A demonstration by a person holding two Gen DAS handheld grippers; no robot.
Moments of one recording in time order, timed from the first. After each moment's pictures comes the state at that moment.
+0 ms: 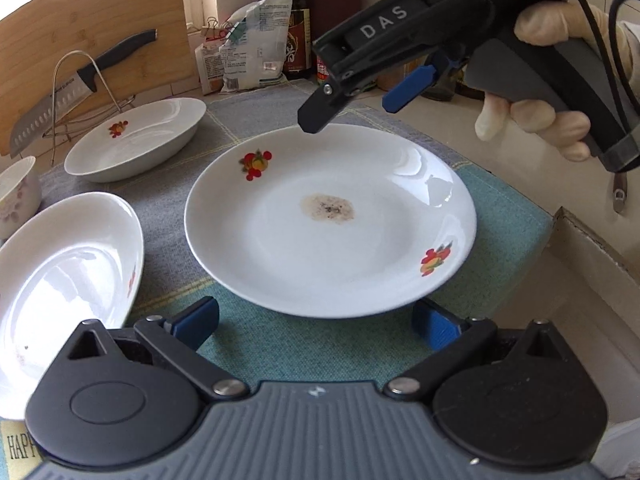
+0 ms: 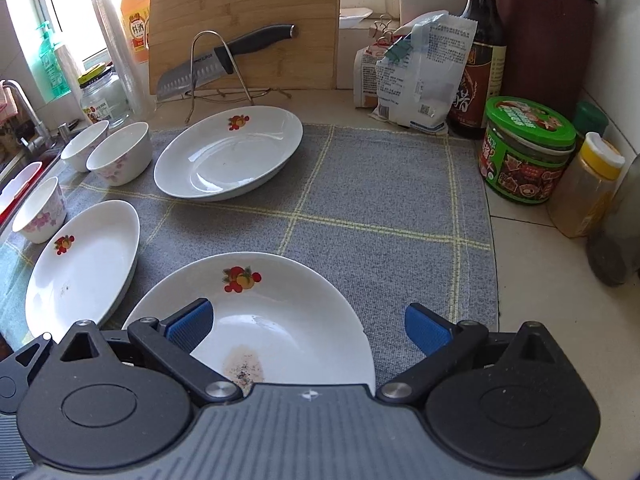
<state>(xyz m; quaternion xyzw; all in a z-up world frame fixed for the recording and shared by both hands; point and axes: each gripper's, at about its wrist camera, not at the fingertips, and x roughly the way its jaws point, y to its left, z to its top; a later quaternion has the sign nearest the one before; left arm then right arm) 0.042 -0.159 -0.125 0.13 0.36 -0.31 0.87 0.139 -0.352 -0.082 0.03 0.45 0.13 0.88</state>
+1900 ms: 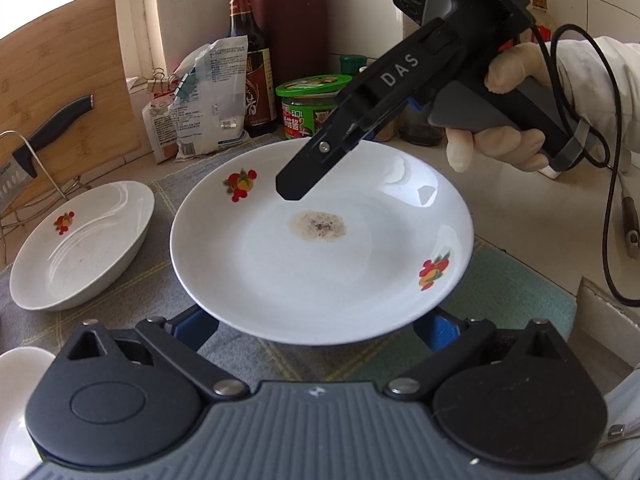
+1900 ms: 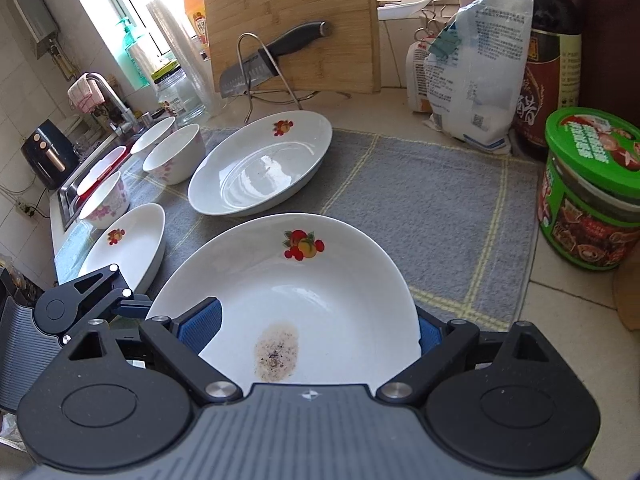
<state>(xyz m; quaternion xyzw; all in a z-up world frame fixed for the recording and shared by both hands) 0.114 -0.215 -0.119 0.16 0.30 -0.36 0.87 0.216 -0.426 -0.091 0.05 0.45 0.29 0.84</state>
